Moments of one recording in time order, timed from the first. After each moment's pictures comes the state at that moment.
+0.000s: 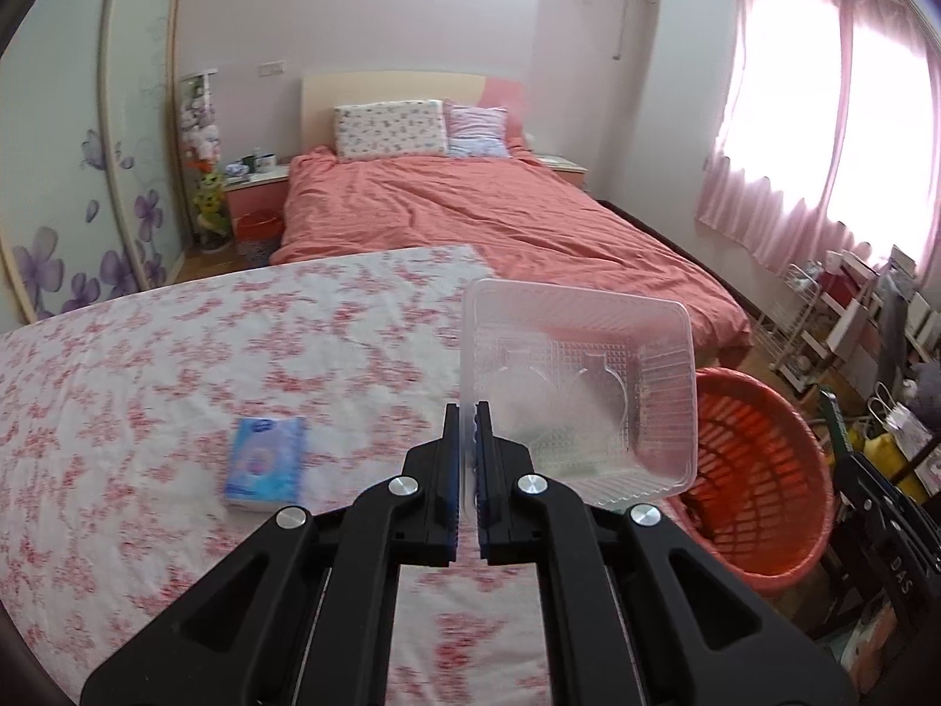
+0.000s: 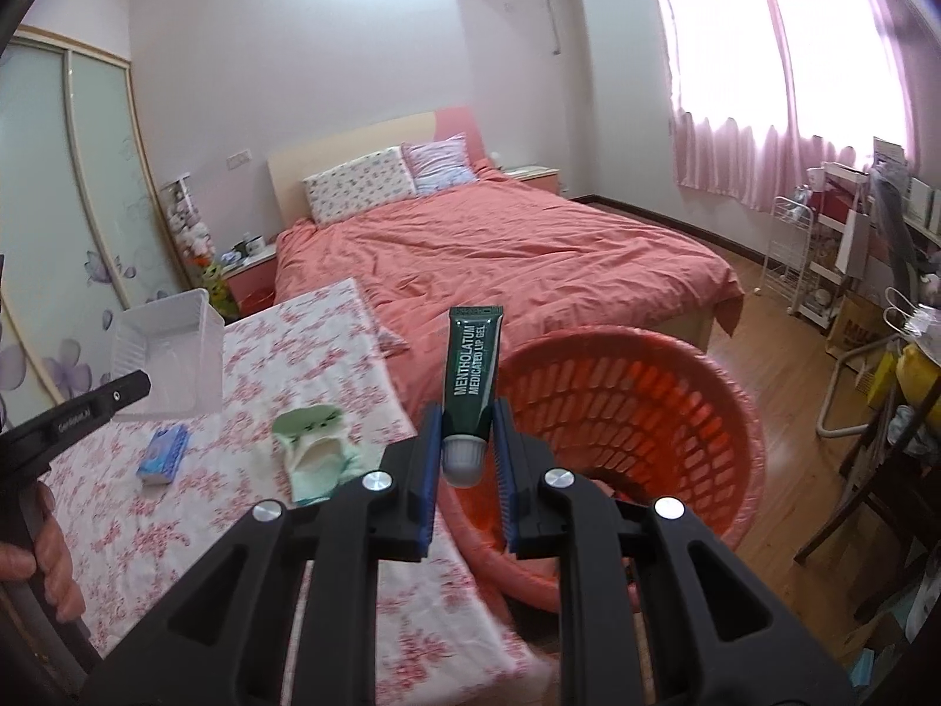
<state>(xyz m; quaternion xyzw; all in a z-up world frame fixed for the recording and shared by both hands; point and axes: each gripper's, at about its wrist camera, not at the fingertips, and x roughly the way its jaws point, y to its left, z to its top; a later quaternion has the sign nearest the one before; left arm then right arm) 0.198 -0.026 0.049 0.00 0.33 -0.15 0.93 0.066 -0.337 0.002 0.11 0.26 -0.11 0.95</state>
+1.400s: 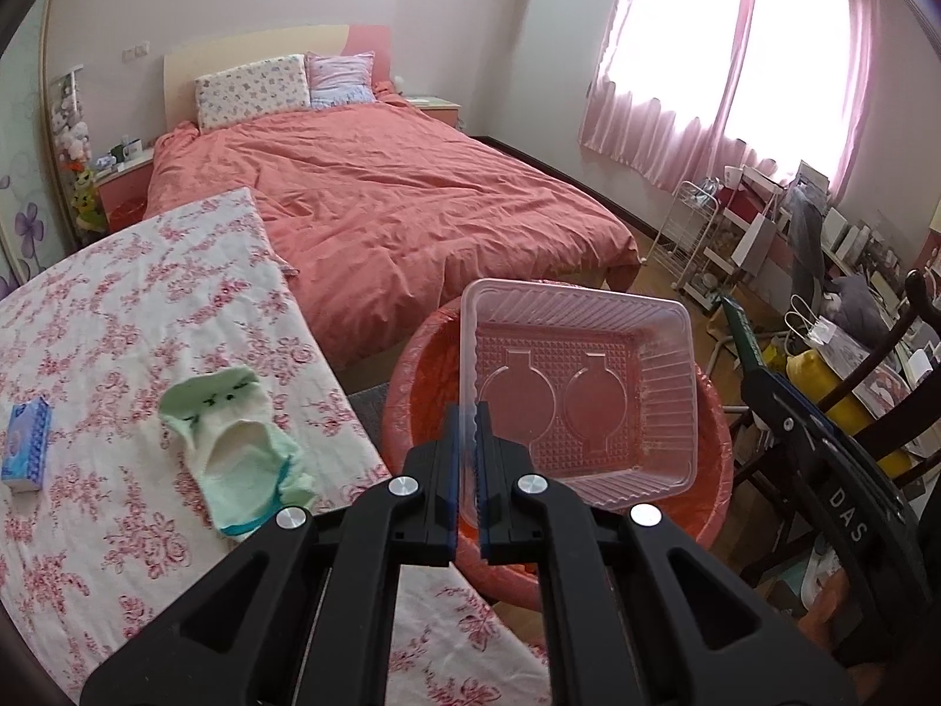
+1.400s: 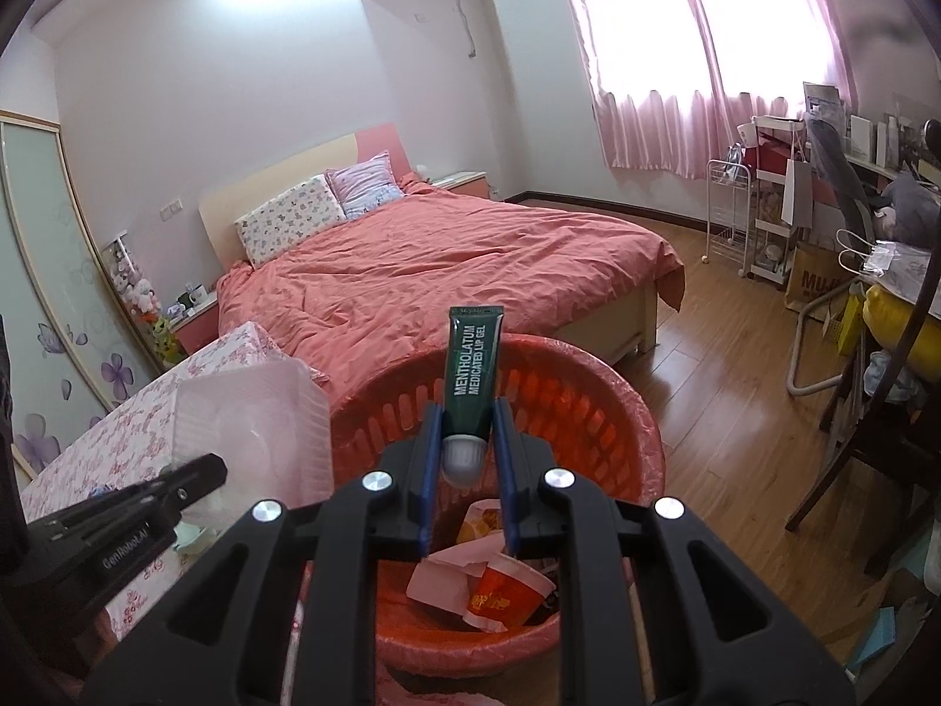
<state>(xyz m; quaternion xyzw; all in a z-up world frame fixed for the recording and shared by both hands) 0.179 -0.189 -0.002 0.03 0.38 -0.27 0.88 0.064 -0.450 -0.029 0.17 0.24 -0.17 0.94</state>
